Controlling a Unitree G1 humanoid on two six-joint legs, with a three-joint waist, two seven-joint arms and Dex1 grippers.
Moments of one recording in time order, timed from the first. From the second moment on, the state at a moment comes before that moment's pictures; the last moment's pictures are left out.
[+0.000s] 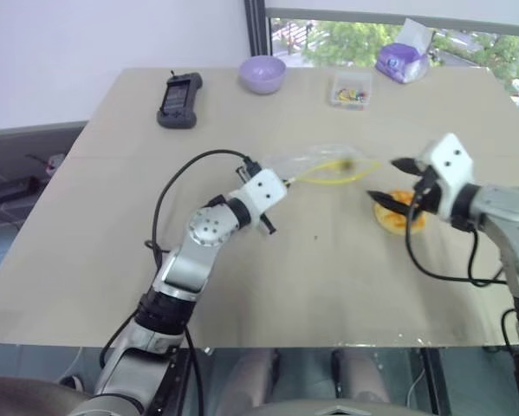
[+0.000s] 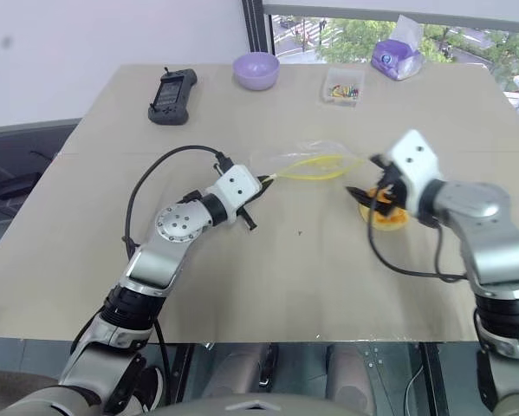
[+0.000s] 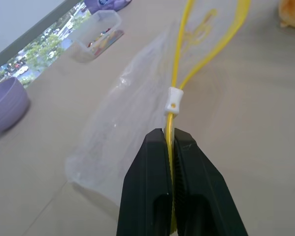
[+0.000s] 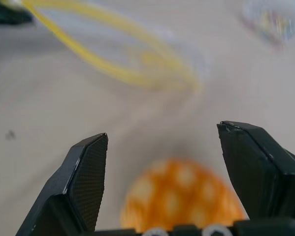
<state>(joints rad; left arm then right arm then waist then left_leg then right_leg) -0.48 0.38 -0.23 -0.09 0.14 0.26 -0.55 -0.36 -0.69 -0.13 -0.37 0.22 0.82 0.78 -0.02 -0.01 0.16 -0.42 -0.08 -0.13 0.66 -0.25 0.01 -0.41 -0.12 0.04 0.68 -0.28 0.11</state>
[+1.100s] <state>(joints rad) -0.48 0.38 -0.24 -0.09 0.15 0.27 -0.55 -0.40 -0.64 -0.02 -0.09 0.21 0.91 0.58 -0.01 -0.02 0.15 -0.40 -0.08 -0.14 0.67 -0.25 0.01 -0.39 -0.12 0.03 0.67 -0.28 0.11</state>
